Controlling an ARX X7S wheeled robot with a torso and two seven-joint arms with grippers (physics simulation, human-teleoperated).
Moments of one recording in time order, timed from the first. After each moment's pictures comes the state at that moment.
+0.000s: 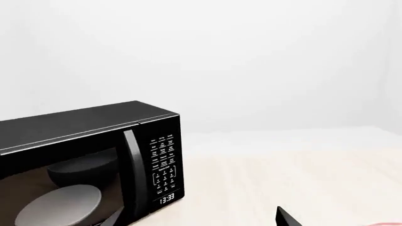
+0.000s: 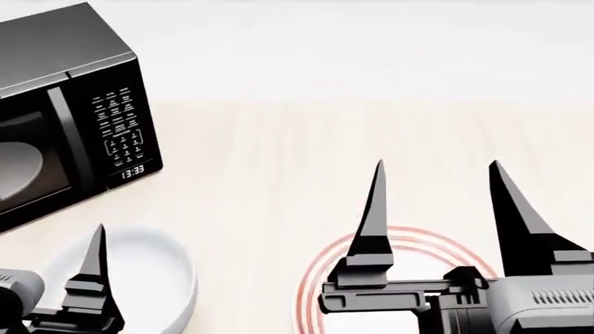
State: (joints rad) left arm -0.17 -0.22 0.04 0.79 -0.28 -0.83 -0.19; right arm 0.18 0.21 0.03 -0.77 0.39 0.47 0.13
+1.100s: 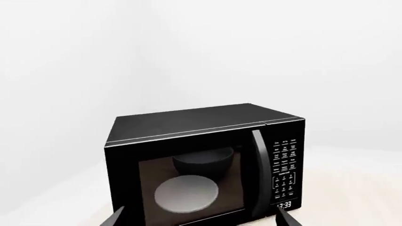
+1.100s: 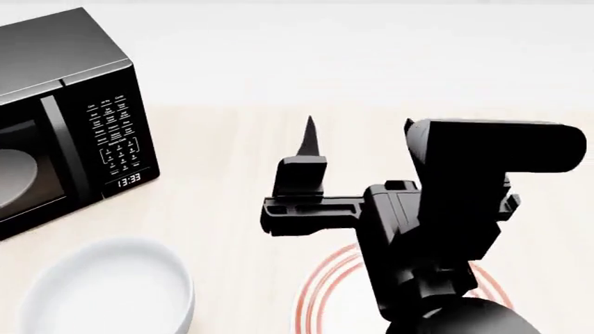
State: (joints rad) left arm 0.04 -0.26 -0.24 0.84 -0.25 -0.70 -0.30; right arm 0.70 0.12 0.14 -0.72 0.84 1.30 0.43
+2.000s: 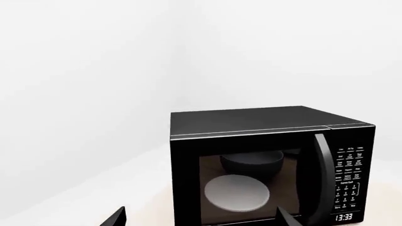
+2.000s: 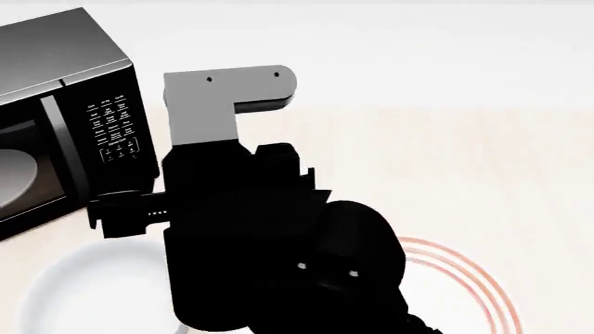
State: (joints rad) left arm 0.13 -0.26 -0.42 0.83 -0.30 -0.64 -0.33; right arm 1.10 0.01 -0.49 0.00 1.34 1.11 1.07
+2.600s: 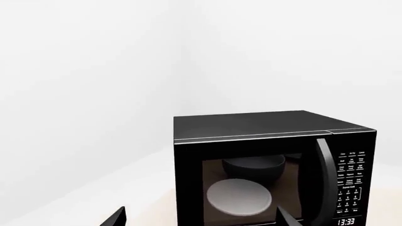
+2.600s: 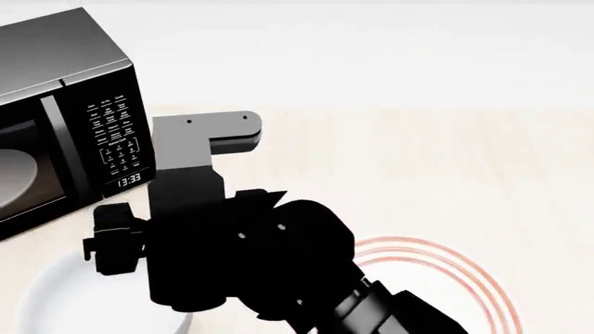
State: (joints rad) left arm 0.15 -0.26 -0.44 0.85 -0.31 -0.62 -0.33; right arm 1.22 0.01 -0.84 0.38 1.60 0.88 1.02
